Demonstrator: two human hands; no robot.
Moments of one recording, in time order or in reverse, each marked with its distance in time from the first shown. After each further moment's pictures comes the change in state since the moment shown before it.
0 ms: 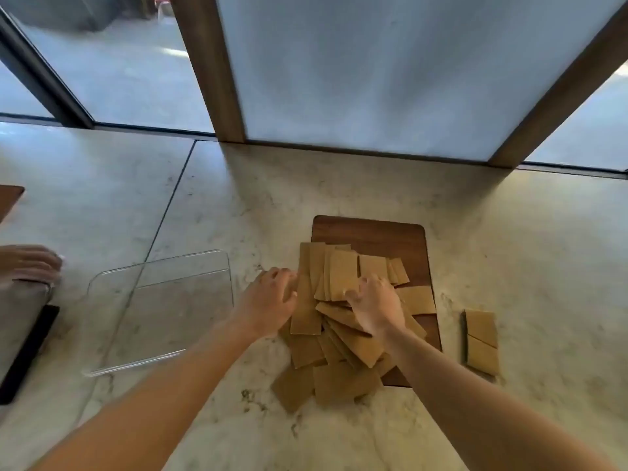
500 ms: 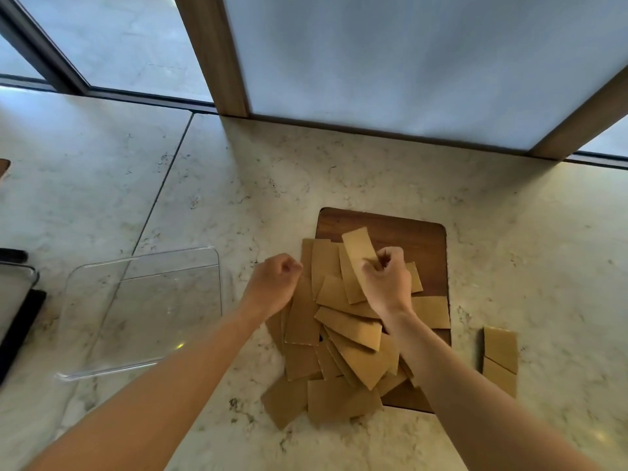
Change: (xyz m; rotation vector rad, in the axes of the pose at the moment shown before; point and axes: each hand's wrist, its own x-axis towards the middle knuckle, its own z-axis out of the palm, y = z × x) left_hand 0.056 0.006 0.013 -0.465 0.048 -0.295; right_hand 0.058 -0.008 -0.012 0.570 0.113 0.097
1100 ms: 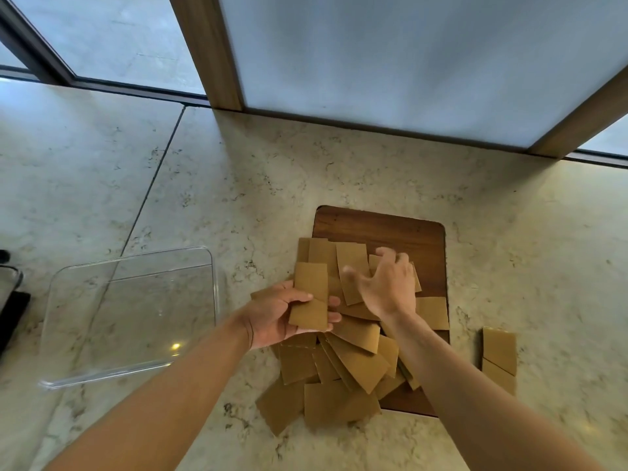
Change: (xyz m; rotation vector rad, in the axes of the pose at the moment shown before) left_hand -0.018 -0.012 0.009 -1.219 -0.708 -0.431; right_hand 0.008 0.007 -0.002 -0.603 -0.003 -0.080
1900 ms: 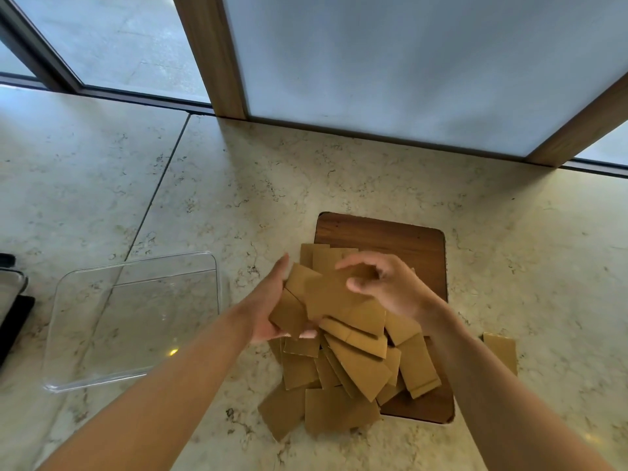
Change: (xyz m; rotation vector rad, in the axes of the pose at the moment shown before) left_hand 0.000 0.020 -0.003 0.025 0.199 -0.161; right_hand 0.003 -0.003 -0.046 0.460 -0.566 -0.444
